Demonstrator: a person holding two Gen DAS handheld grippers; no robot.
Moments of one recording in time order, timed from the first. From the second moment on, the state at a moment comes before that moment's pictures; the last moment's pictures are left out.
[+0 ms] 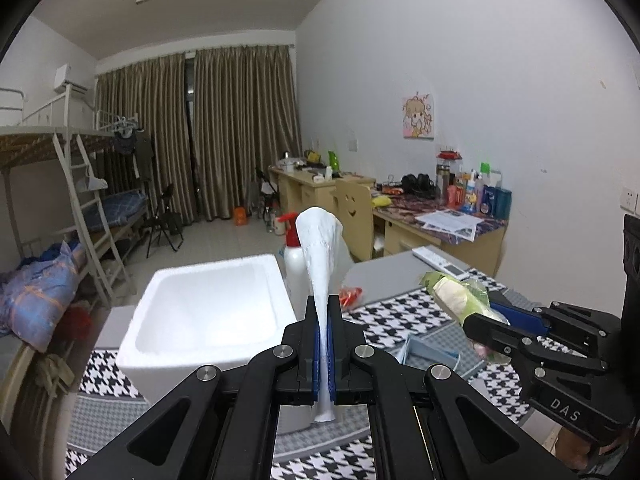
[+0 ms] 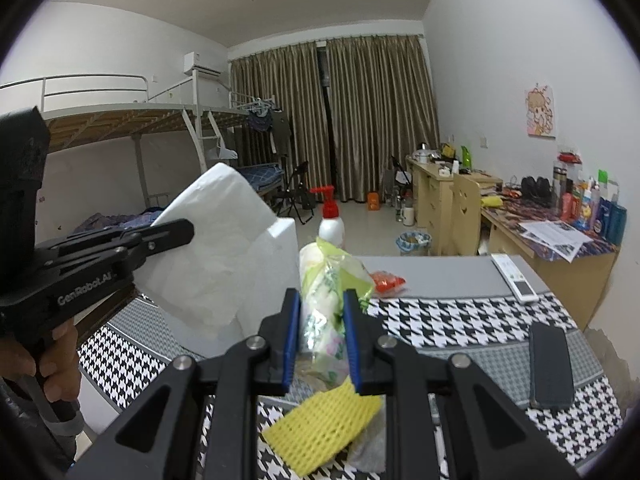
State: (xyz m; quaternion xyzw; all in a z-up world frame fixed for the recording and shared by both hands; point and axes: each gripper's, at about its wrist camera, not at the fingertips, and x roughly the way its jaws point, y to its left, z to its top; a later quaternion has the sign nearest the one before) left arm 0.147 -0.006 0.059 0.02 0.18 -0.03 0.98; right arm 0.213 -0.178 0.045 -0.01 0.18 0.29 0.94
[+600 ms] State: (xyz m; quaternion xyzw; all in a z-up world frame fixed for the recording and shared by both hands) left arm 0.175 0.025 0.084 0.01 0.16 0.02 0.99; right arm 0.236 -0.144 0.066 -0.02 0.17 0.32 0.93
